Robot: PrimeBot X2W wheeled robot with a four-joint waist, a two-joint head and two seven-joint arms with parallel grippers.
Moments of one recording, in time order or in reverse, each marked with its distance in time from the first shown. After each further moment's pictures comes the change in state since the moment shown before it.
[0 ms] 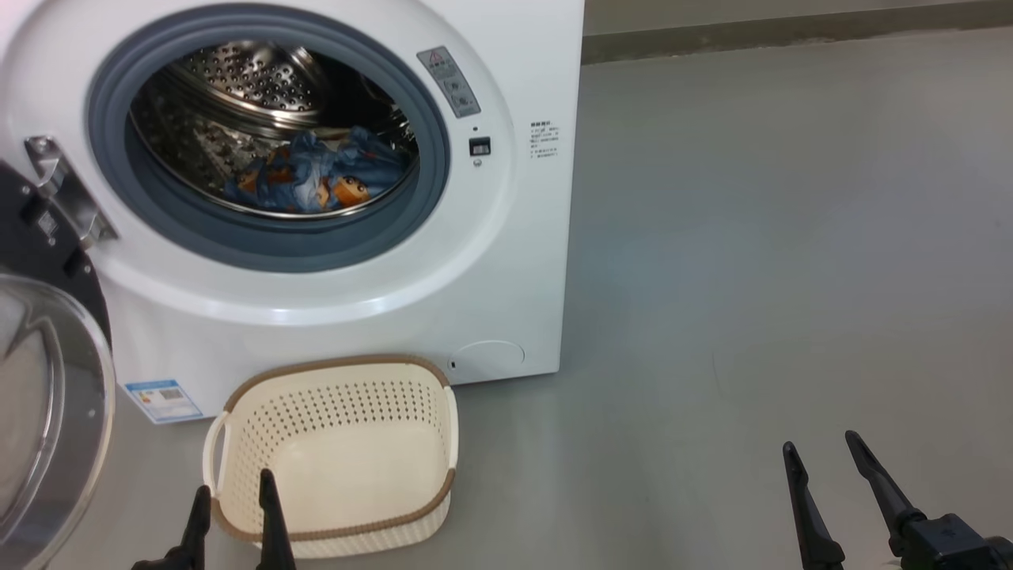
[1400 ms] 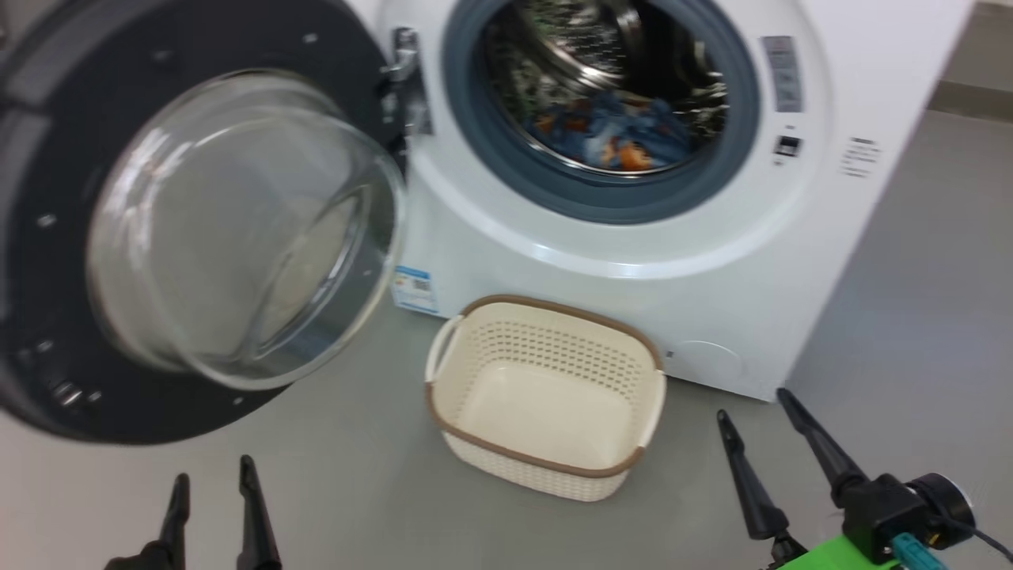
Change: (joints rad) left arm 0.000 0.000 0.021 -0.042 -0.002 0.010 0.000; right arm -0.096 -0.050 0.137 0.006 -0.004 0.000 0.000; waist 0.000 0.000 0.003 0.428
